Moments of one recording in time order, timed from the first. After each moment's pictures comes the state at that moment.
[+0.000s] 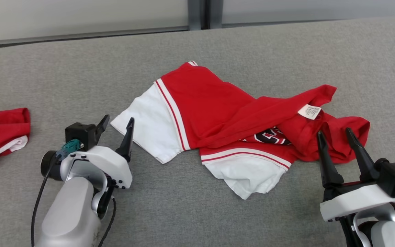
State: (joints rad) left arm -0.49 0.09 -0.19 0.65 -0.27 -0.12 -0.13; right arm -0.09 -0.08 0.06 0.00 0.19 0.13 -0.01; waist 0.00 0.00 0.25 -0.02
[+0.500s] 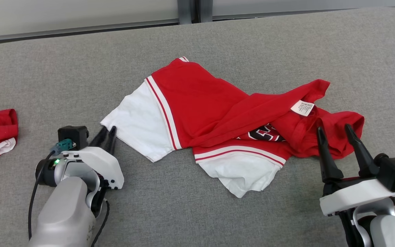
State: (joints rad) left arm -0.61 0.10 -0.20 0.97 -0.33 -0.13 -0.16; right arm -0.12 -0.08 0.06 0.05 0.21 0.13 -0.03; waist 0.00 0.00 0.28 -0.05
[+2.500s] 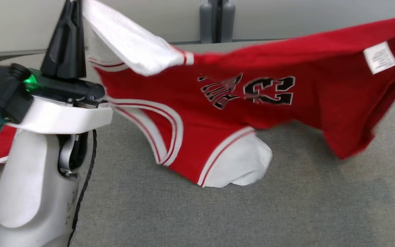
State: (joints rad) left arm -0.56 0.14 -0.13 0.09 -0.30 -0.08 -0.26; right arm -0.36 -0.41 0.05 -0.03 0.44 0.13 -0.12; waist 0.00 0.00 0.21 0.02
